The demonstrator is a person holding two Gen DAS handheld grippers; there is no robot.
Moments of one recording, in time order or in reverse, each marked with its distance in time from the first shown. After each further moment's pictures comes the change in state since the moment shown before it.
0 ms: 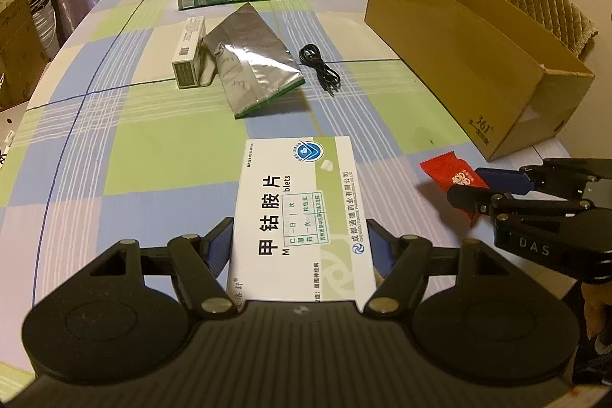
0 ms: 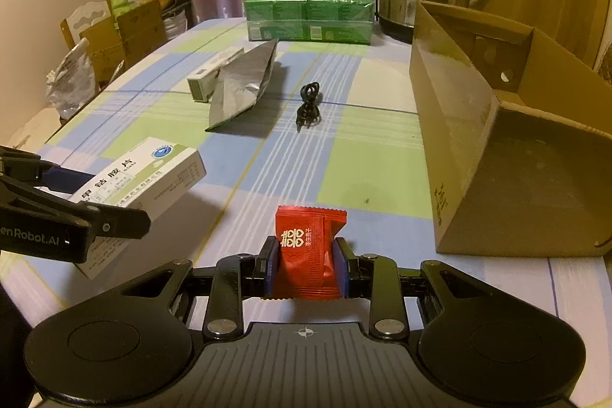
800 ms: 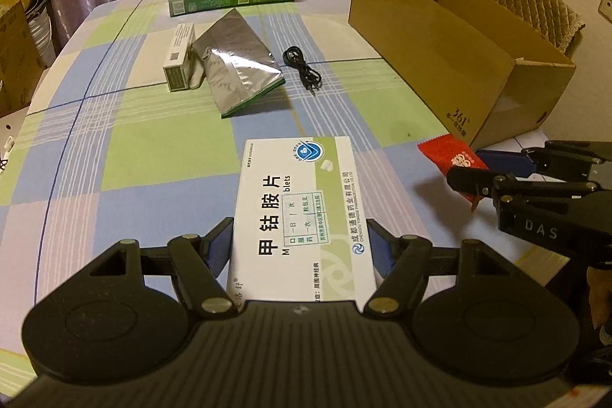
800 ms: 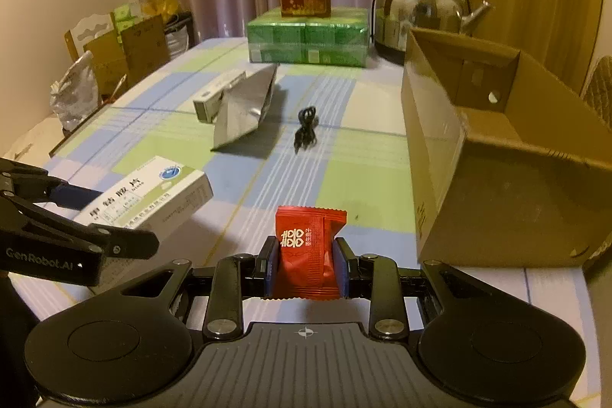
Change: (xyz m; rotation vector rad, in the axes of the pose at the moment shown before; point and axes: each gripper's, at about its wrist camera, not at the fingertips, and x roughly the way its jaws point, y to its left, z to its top) left arm -0.018 -0.016 -0.005 0.019 -0.013 -0.009; right arm -0.027 0.000 0.008 -0.014 -0.059 -0.009
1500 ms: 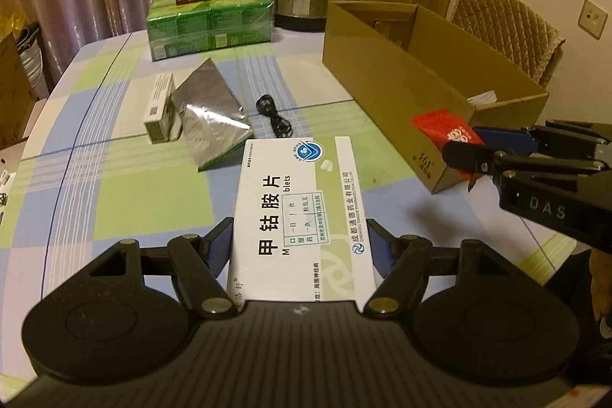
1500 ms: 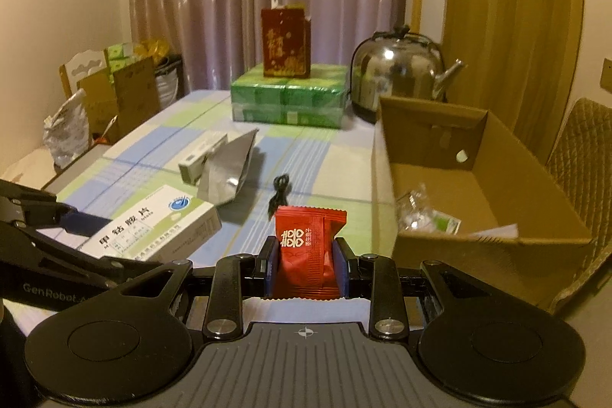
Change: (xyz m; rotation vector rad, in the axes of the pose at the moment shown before) left arm -0.023 -0.030 0.029 0.038 -0.084 -0.023; right arm -0.044 -0.017 0.034 -0.013 -0.141 -0.046
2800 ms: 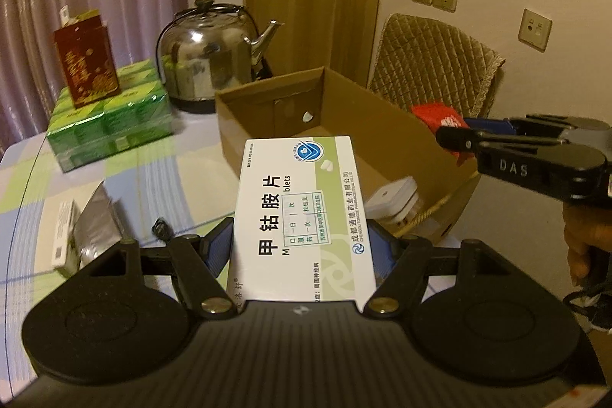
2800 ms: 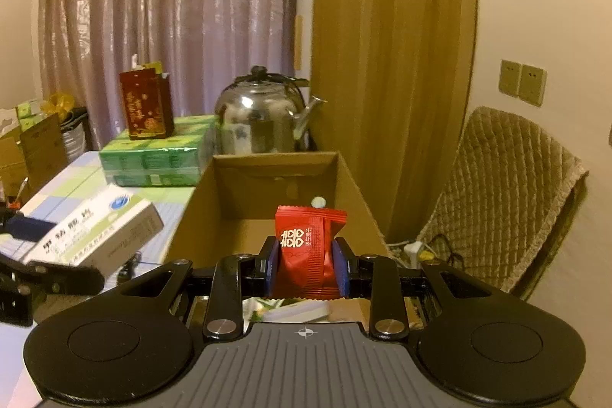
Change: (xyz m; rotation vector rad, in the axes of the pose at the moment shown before) left arm 0.034 -0.103 0.111 0.162 -0.122 -0.143; right arm -0.014 -0.156 0.043 0.125 -0.099 -0.232
